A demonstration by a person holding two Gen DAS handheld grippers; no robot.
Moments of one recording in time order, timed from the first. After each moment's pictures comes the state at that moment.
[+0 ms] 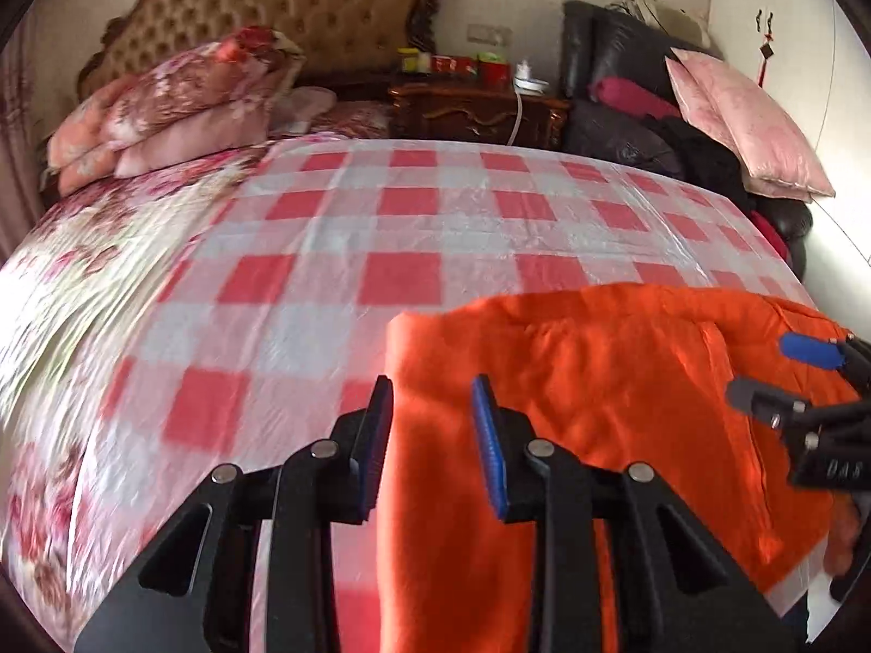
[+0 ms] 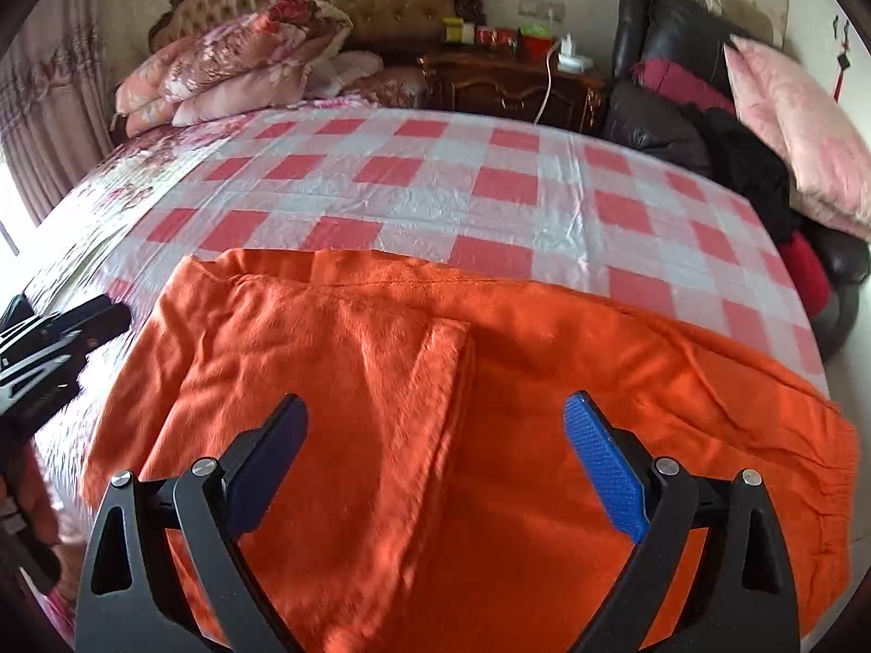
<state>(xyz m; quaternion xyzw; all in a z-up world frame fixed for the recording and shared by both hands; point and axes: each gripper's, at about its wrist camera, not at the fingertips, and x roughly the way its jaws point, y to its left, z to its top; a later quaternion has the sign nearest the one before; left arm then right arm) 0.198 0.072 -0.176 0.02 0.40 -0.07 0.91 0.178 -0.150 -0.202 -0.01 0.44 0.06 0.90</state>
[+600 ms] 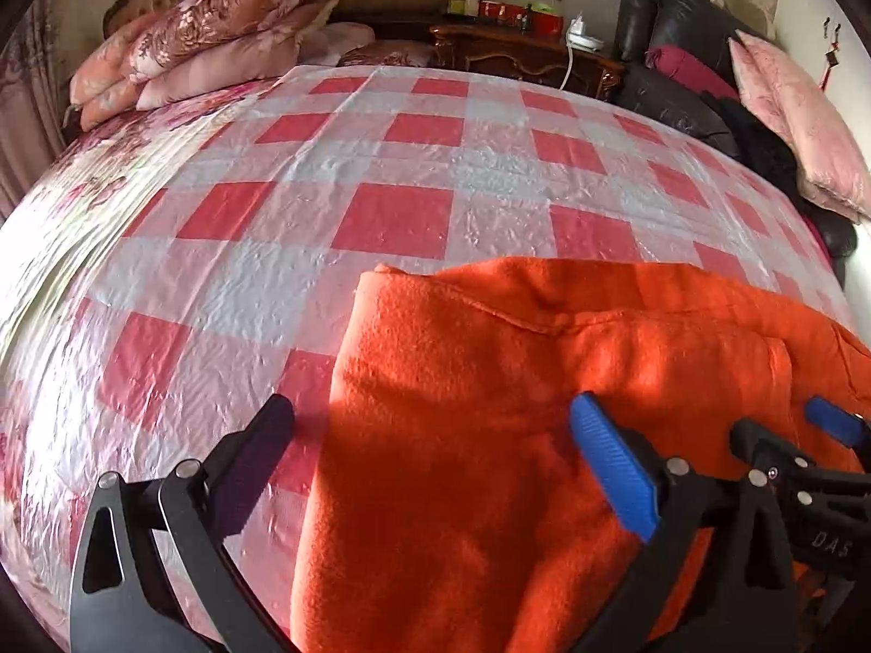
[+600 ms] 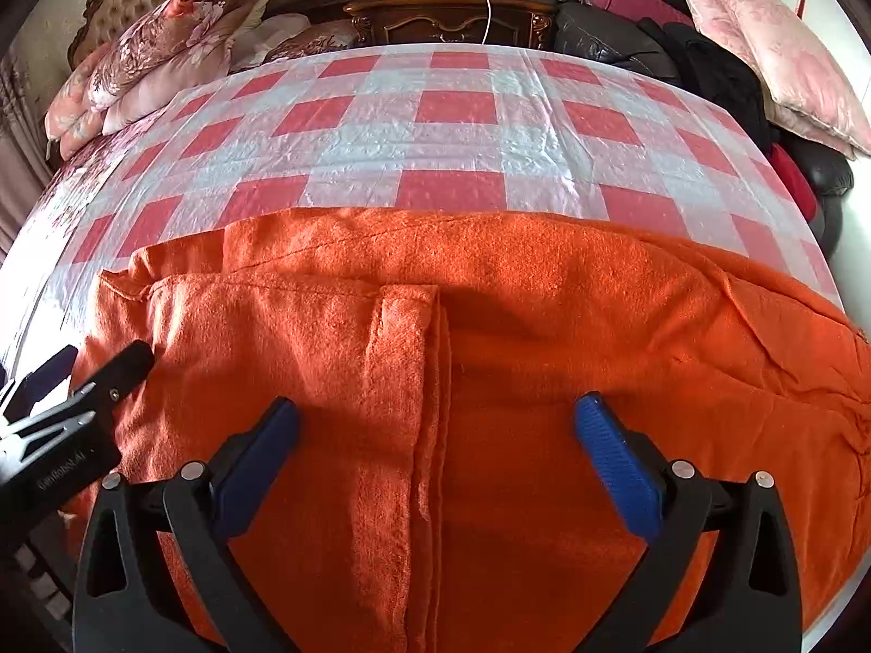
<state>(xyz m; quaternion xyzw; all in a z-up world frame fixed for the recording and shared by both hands) 0.231 0.053 -0.220 -0.01 0.47 0.01 0.88 0.201 -0.154 -0.238 0.03 0.50 -0.01 0.87</state>
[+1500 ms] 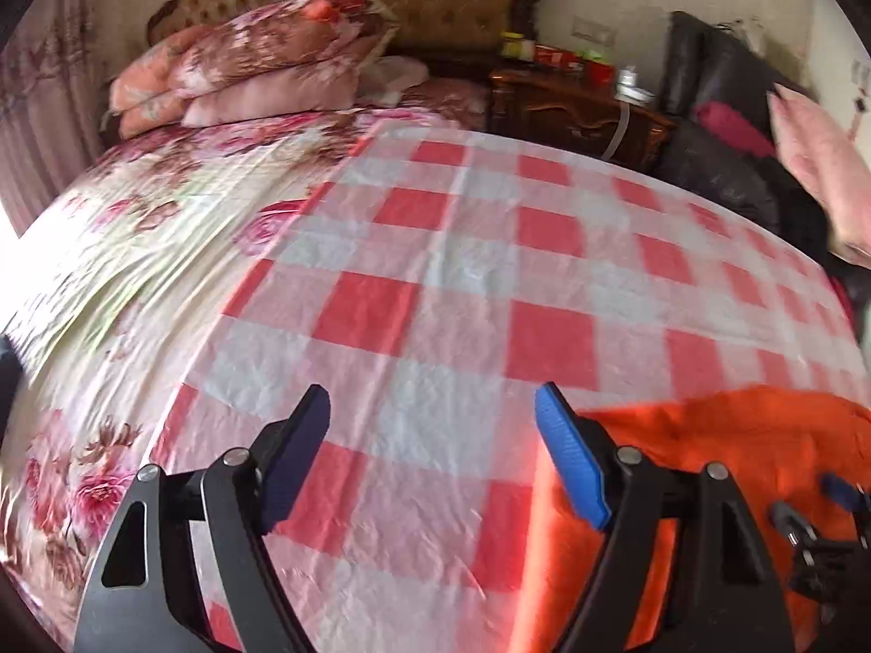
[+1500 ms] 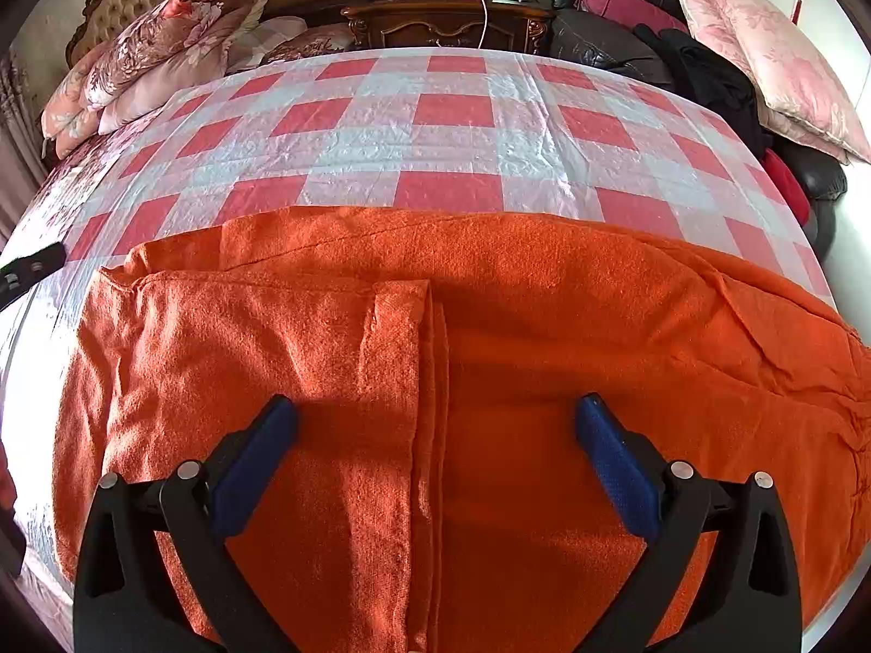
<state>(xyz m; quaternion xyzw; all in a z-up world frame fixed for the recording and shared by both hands) 0.246 0.135 -0.173 -0.02 0.43 0.03 0.90 0.197 -0.153 -0.239 0.02 0.49 -0.01 0.87</state>
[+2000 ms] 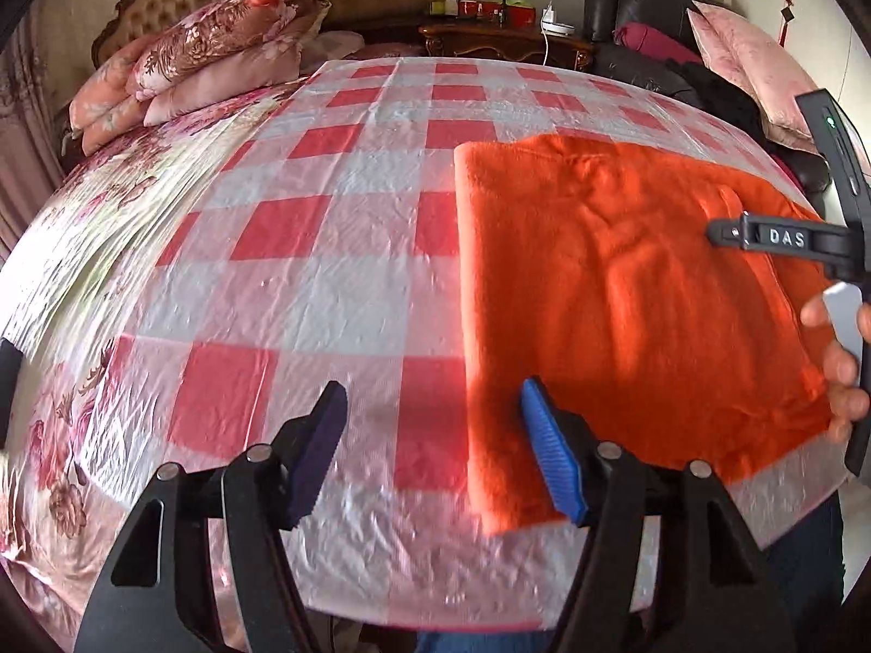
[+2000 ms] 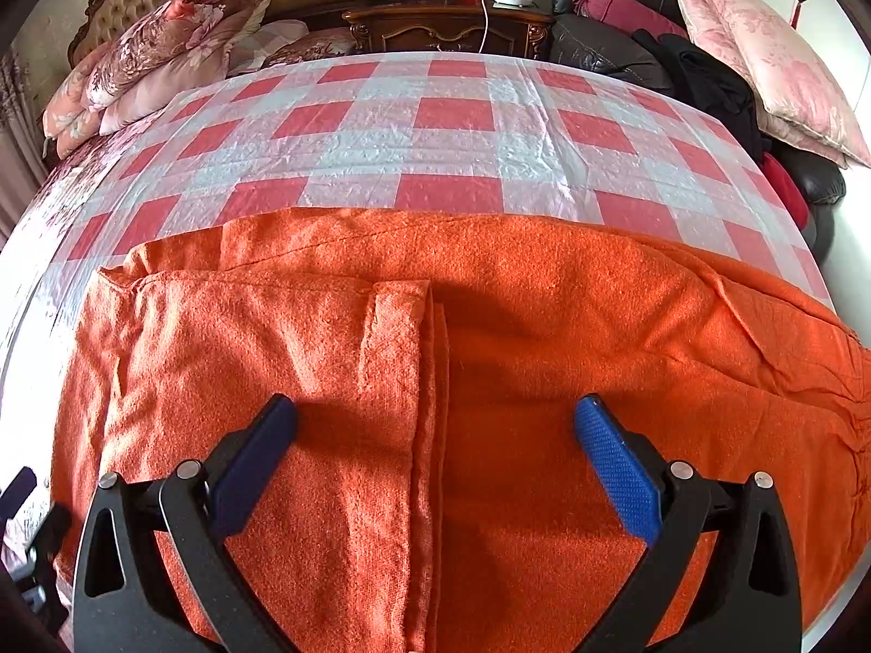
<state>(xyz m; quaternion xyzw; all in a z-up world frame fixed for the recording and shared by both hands) 0.099 0.111 -0.214 0.03 0.46 -0.03 0.89 0.196 -0.152 -0.238 0.02 0.48 -0.01 0.88</state>
